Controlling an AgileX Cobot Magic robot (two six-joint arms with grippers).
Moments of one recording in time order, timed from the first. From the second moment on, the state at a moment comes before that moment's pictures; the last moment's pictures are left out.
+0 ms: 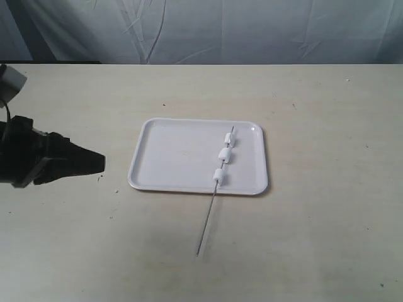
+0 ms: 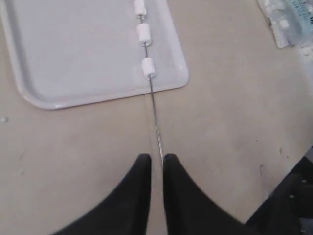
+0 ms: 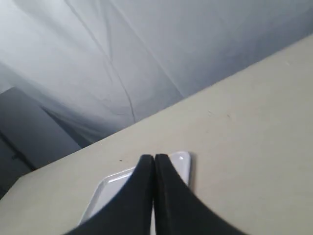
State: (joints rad) left arm -0.05 1.19 -0.56 -1.20 0.87 0.91; right arm -0.03 0.02 -0.06 1.00 0.36 -0.41
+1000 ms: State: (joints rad) left arm -0.50 1.81 -0.79 -1.47 0.63 0.97; right arm -0.03 1.12 -0.70 0.95 0.78 -0.67
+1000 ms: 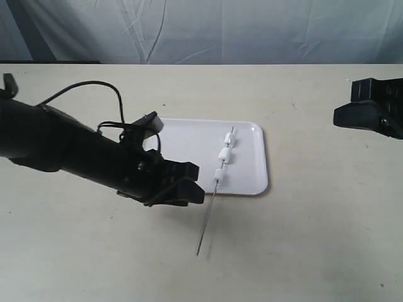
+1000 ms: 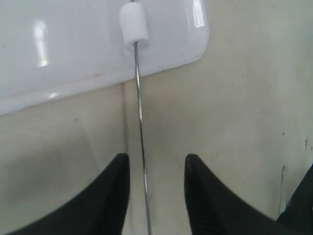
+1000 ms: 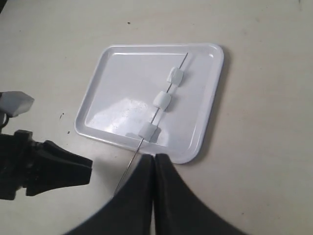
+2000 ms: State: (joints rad) left arm -0.73 1.99 -1.06 -0.81 0.43 0.18; right arm -0.03 1.13 -0.70 0.97 0.76 -0.68
